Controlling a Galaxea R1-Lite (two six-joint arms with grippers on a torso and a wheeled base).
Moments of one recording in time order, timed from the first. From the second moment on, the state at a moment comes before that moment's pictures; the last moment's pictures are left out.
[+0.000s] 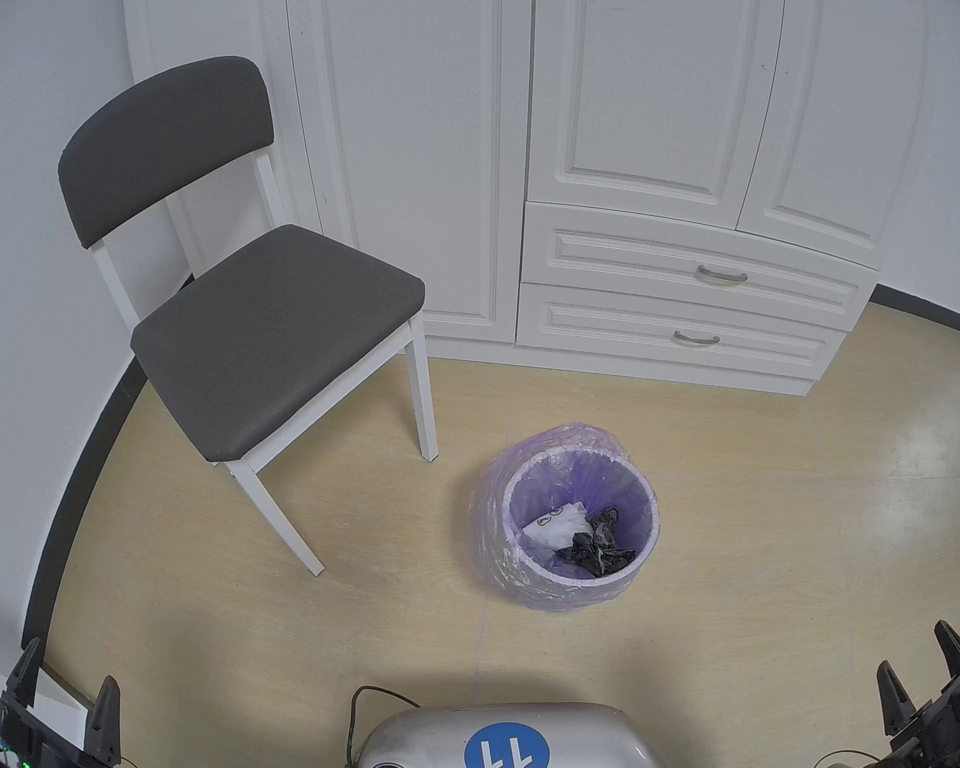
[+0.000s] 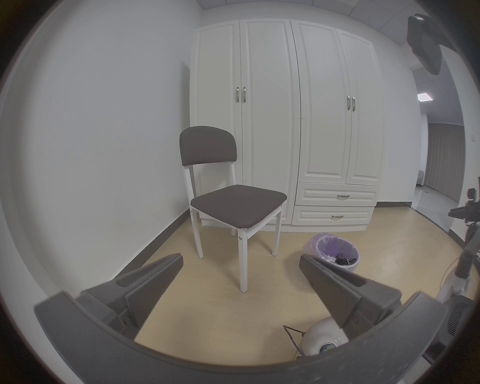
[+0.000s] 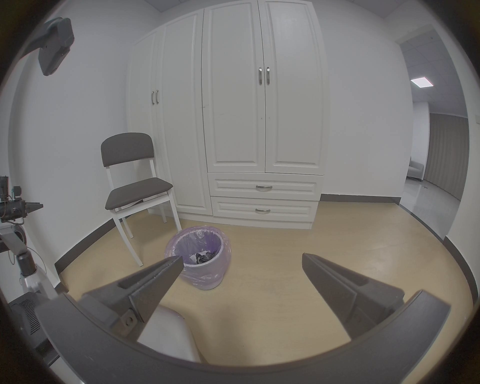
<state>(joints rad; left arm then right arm) 0.00 0.02 -0.02 0.00 0.00 0.01 0.00 0.02 -0.02 0.04 0.03 -0.01</state>
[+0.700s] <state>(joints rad) 0.00 0.02 -0.02 0.00 0.01 0.00 0.00 0.02 -0.02 0.04 0.03 -0.03</state>
